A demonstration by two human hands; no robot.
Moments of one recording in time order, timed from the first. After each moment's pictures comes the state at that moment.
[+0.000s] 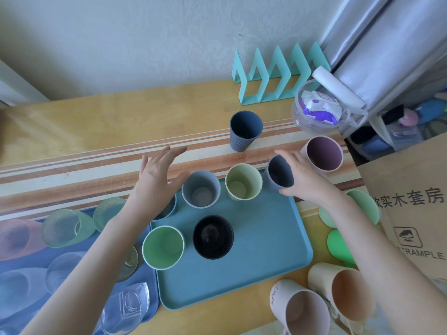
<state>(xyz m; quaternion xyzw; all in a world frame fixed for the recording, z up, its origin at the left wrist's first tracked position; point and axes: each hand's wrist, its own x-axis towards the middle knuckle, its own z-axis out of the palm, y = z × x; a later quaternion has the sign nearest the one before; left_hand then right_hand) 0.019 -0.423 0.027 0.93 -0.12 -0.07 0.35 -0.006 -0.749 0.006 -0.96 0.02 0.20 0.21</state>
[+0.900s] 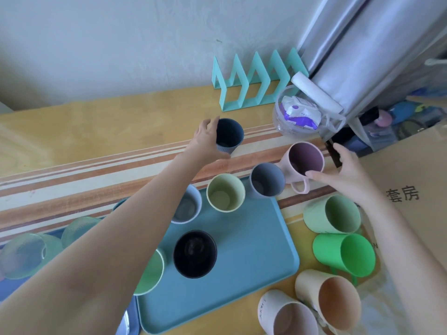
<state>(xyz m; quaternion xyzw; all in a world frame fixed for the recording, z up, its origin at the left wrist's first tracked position) 0.131 -0.559 -0.022 0.91 -0.17 -0.21 0.31 -0.021 -0.832 0.044 -0.92 0.27 0.08 0.29</state>
